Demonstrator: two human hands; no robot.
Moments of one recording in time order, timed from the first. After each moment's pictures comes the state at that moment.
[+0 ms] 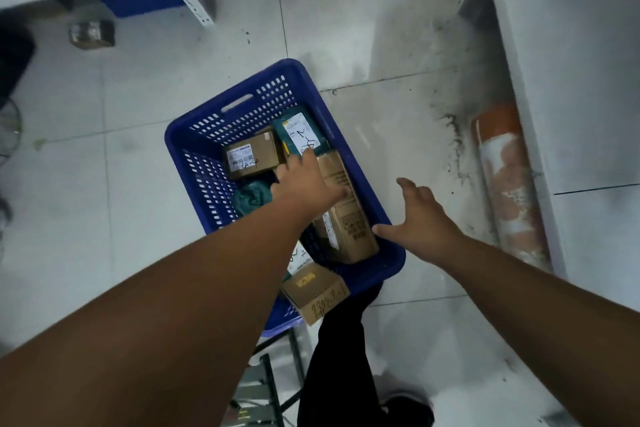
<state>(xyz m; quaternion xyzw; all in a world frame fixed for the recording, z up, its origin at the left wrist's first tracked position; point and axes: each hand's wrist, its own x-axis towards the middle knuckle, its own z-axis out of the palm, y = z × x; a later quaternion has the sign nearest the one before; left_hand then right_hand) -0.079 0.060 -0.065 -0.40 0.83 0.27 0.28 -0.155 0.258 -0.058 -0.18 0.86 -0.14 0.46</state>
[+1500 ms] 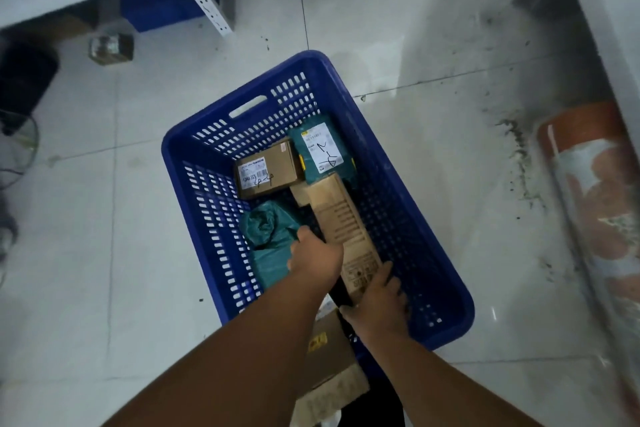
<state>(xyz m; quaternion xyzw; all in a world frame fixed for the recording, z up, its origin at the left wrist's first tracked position) -0.008 0.061 -0.221 -0.61 0.63 0.42 0.23 -0.003 0.197 -0.282 -0.06 0.86 -0.10 0.50</state>
